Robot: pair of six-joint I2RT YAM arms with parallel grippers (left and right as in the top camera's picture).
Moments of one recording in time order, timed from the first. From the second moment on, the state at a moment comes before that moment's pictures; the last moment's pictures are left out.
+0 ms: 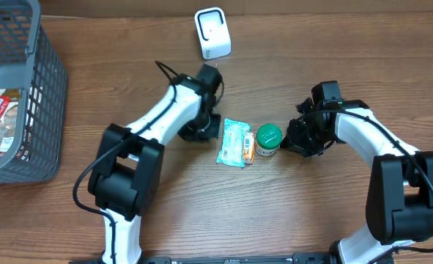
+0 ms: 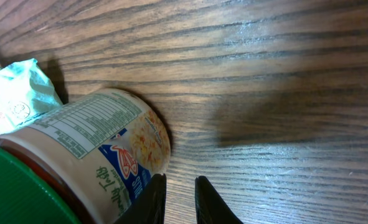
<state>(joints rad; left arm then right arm) -0.47 2.09 1.51 -1.00 0.12 -0.36 0.08 1.79 1.05 -0.76 -0.42 0.31</state>
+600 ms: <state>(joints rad) -0.57 2.09 1.48 -0.94 0.12 -0.47 0.08 1.79 1.05 -0.76 -0.42 0.31</state>
